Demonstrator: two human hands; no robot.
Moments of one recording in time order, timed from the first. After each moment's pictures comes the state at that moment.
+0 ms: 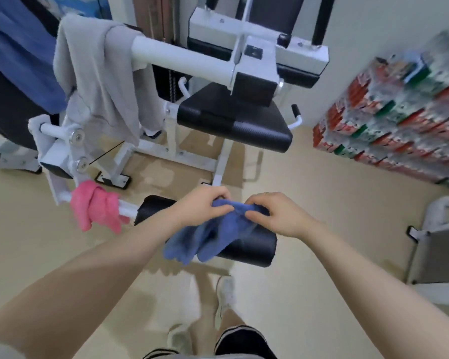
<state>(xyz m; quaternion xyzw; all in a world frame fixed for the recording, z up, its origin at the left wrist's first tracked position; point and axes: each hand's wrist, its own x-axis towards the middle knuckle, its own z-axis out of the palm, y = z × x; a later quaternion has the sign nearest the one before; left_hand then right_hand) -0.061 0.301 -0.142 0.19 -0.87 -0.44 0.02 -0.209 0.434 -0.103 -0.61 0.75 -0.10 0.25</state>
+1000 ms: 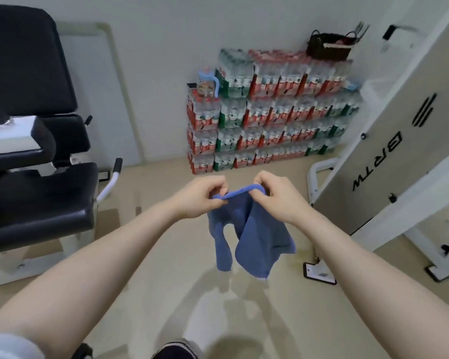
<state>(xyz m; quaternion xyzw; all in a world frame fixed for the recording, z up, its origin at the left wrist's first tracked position) -0.601 0.595 -0.045 -0.06 -0.91 -0.40 0.01 -0.662 0.782 -0.023 -0.32 0.89 -0.31 0.10</state>
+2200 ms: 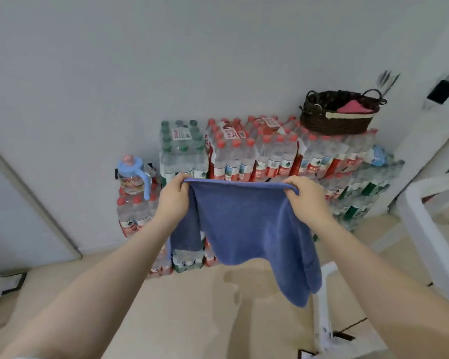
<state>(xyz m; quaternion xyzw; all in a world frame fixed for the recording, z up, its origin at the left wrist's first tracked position) -1.410 0.557 -0.053 0.26 -0.83 -0.45 0.20 -1.519 0.794 -0.030 -0.23 0.92 -0.33 -0.03</state>
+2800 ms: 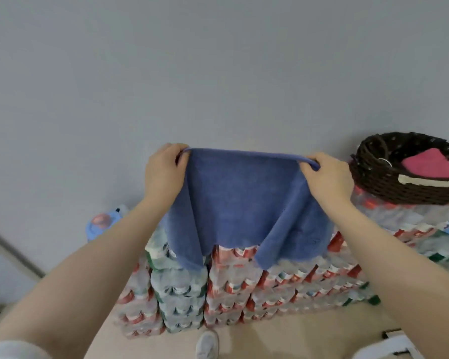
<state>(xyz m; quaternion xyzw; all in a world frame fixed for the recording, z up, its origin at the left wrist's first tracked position) -1.683 0.388 -0.016 0.25 -0.86 -0.24 0.38 -1.817 0.637 0.006 -0.18 0.91 -0.32 -0.16</state>
